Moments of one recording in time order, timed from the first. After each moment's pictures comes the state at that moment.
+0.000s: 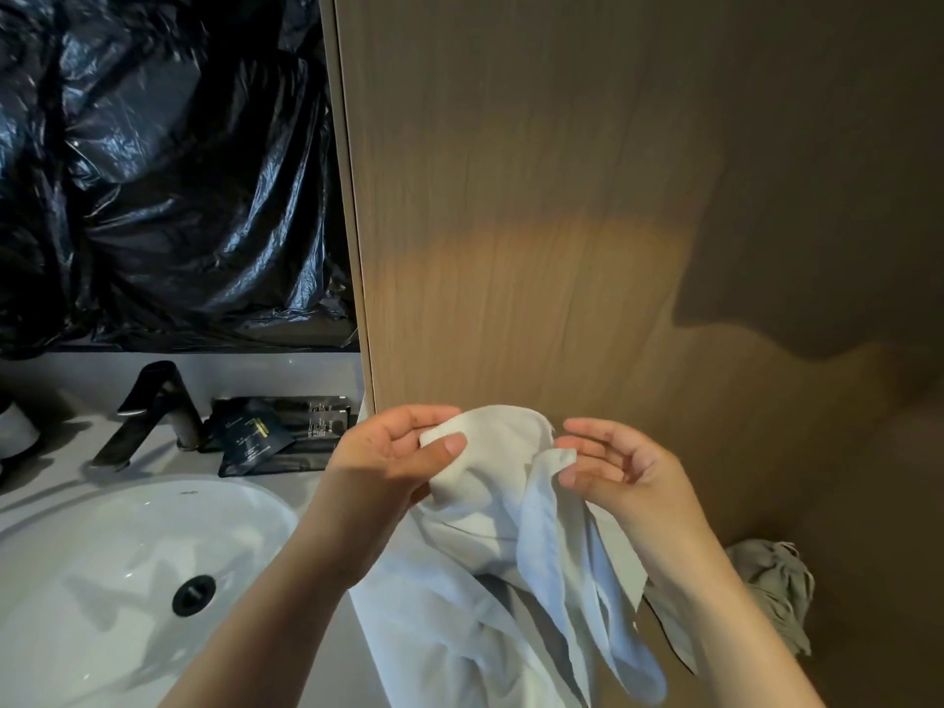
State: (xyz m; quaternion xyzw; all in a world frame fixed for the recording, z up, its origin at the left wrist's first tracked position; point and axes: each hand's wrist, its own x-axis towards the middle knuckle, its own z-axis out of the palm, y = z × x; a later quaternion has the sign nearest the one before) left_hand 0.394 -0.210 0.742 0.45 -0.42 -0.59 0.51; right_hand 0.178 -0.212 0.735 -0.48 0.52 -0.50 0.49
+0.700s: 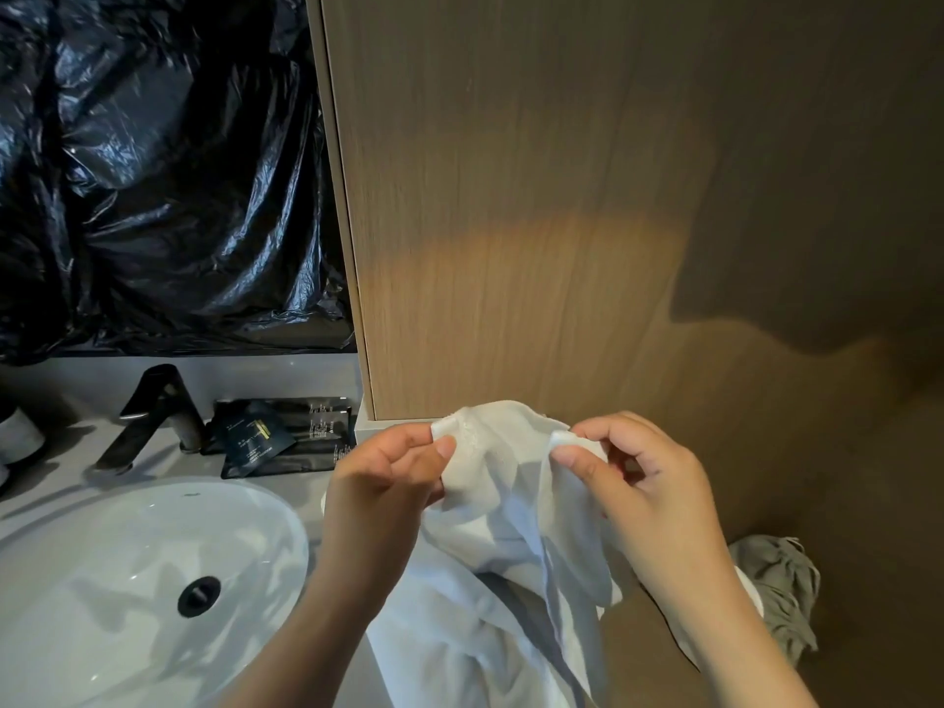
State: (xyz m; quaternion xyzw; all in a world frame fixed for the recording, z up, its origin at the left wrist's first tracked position) left_hand 0.377 -0.194 0.733 0.52 -0.45 -0.45 0.57; right_hand 0.182 -0.193 0.748 -0.66 0.52 -0.49 0.25
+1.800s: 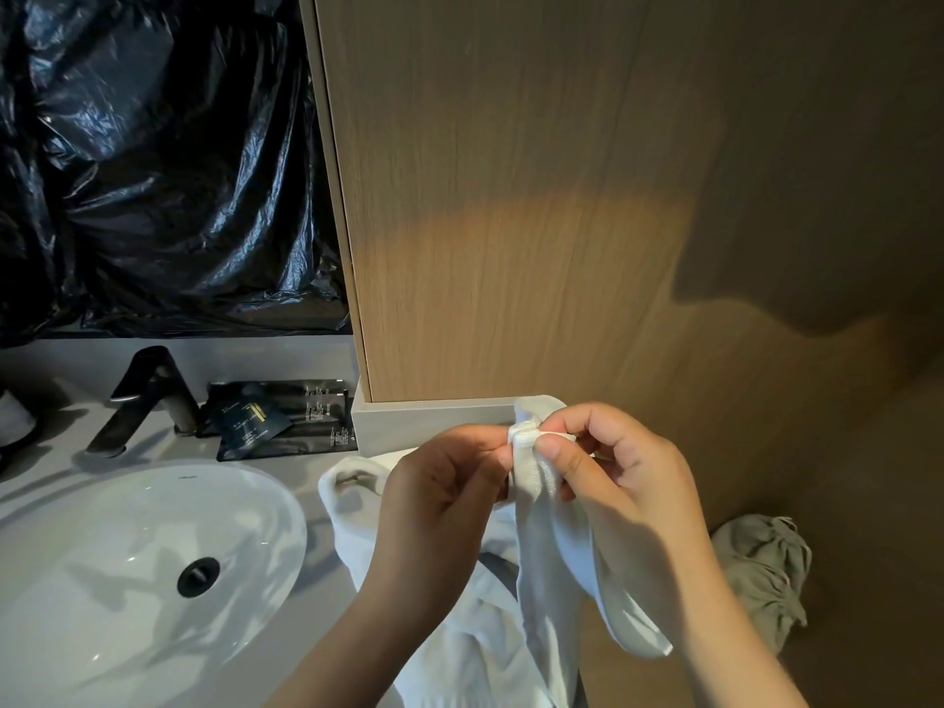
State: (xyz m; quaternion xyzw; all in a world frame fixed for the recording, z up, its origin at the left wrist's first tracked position) left_hand 0.348 -0.176 0.737 0.43 -0.57 -0.43 0.56; right_hand 0.202 -0.184 0.750 -0.64 0.49 -0.50 0.30
